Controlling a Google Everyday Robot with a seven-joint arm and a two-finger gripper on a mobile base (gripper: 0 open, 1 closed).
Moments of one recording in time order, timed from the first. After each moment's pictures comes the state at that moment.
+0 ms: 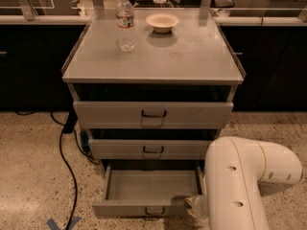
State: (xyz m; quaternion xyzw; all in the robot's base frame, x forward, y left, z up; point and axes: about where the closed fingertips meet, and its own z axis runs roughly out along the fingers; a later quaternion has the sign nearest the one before) arm 0.492 -0.193 0.164 -0.79 0.59 -0.03 0.19
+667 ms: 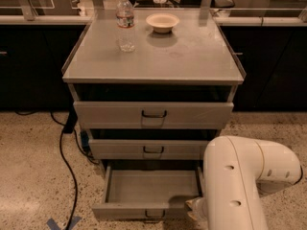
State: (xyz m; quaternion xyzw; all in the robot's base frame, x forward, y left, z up) arm 0.483 -0.192 0.166 -0.79 0.59 -0.03 0.19
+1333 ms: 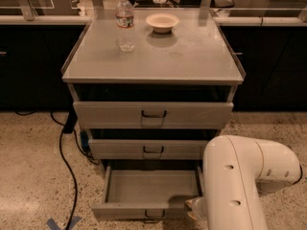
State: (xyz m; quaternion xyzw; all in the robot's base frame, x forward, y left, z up) arm 0.484 -0.191 0.167 -0.79 0.59 -0.03 0.19
